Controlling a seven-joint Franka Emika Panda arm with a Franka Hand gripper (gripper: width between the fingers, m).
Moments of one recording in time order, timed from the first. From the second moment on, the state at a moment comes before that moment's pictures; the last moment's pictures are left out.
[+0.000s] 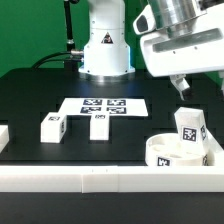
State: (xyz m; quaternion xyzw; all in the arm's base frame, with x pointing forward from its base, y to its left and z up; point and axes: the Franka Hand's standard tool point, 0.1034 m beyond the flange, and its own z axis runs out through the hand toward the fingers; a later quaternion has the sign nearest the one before) arm 0.605 0.125 0.112 -0.90 0.40 0.02 0.16
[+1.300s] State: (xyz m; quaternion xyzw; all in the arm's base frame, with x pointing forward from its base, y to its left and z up) arm 0.609 0.121 0.103 -0.93 -0.36 -0.04 0.02
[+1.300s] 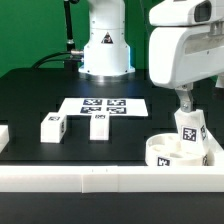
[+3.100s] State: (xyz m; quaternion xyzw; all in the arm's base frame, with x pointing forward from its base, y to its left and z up) arm 0.612 0.118 0.071 -1.00 0.01 -0.05 0.05
